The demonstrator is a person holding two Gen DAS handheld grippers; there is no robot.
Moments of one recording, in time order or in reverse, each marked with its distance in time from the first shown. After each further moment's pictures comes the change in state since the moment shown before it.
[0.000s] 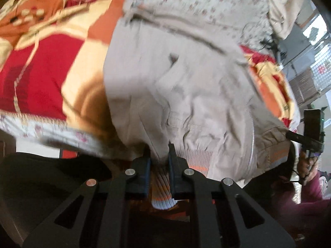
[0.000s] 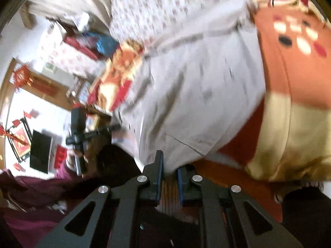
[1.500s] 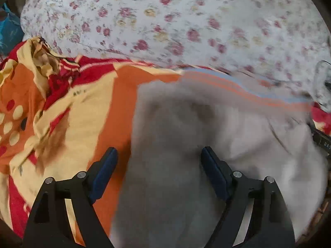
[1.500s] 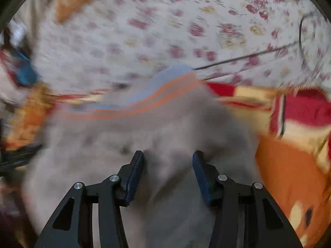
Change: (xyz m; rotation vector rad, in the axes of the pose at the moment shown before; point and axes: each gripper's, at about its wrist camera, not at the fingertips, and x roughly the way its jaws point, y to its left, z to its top) left arm 0.154 0.036 0.304 -0.010 -0.156 0.413; right arm 0.194 -0.112 0.311 -0.077 -0.138 -0.719
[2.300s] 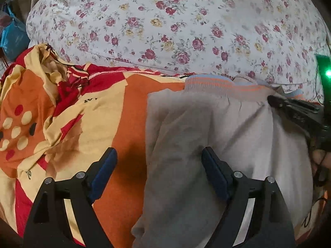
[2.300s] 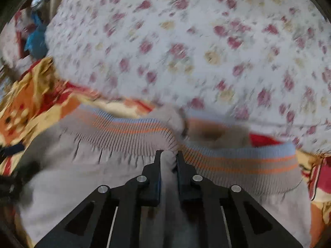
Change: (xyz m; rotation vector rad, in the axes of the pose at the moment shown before) left arm -0.021 0.000 0.003 0.016 -0.043 0.011; right arm 0.040 0.141 0.048 -0.225 -0.054 0.029
